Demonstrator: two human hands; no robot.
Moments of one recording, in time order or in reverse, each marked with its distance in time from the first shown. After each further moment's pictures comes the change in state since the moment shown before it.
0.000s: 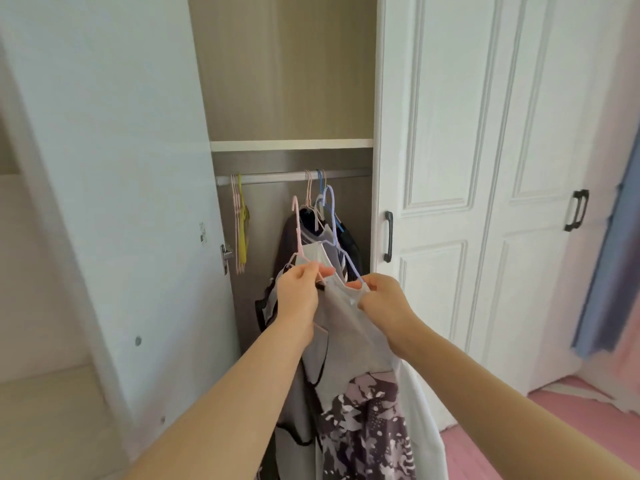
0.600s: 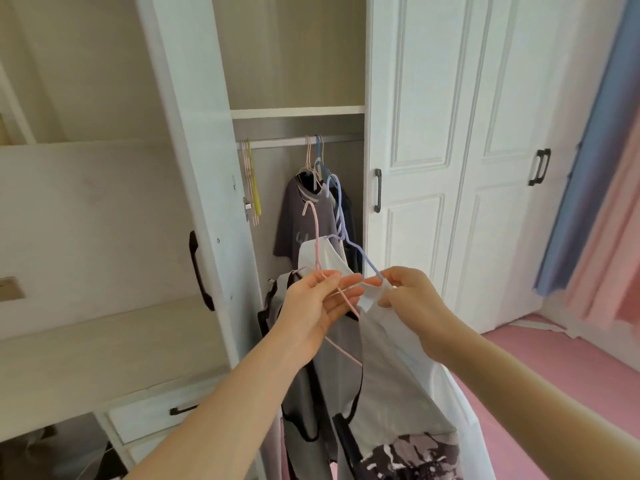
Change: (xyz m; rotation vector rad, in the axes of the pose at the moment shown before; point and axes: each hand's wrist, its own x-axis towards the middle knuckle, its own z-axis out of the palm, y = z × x) left_hand -0.188 0.014 -0.084 -0.402 -0.438 -0.280; right_hand -0.199 -0.011 -0.030 0.001 -0.018 0.050
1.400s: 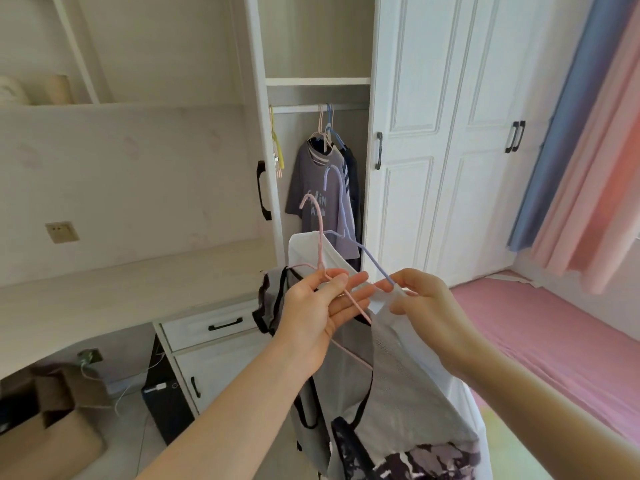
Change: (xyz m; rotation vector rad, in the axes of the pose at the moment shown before) left_hand -0.262 -0.014 -0.013 -0.087 0.022 -0.010; right_hand -0.264 -0.009 0.022 -0.004 -0.033 -0.025
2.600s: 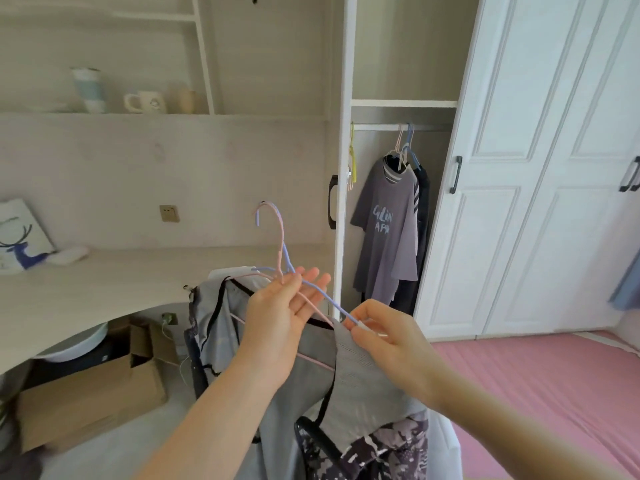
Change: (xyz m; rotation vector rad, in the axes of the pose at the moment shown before) left_hand -0.057 0.051 -0.038 -0.165 0.374 0.324; right_hand -0.007 -0.013 0.056 -0.132 -0.426 -0.330
